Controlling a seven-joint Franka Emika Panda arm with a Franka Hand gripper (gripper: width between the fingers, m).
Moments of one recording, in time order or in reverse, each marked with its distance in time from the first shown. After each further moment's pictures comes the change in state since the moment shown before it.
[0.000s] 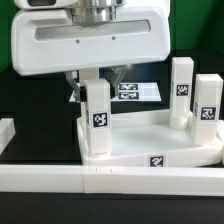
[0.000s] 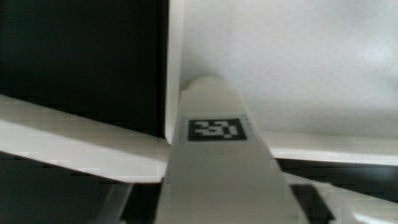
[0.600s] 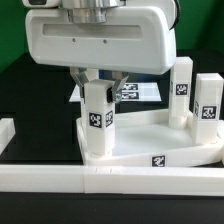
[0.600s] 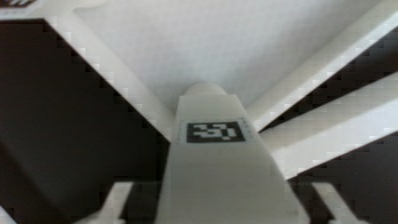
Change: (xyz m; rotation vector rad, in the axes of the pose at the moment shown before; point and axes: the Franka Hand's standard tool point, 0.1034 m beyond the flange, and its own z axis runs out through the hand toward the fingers) arm 0.001 -0.006 0.001 0.014 0.000 0.667
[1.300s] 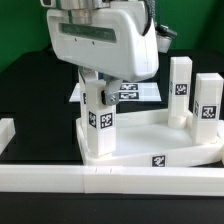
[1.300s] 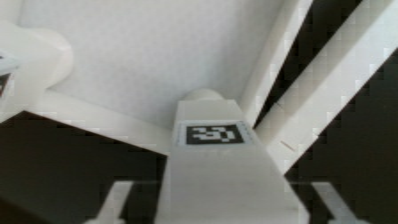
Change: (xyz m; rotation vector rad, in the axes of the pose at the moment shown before) arm 0.000 -0.002 0.001 0.025 -0.011 0.428
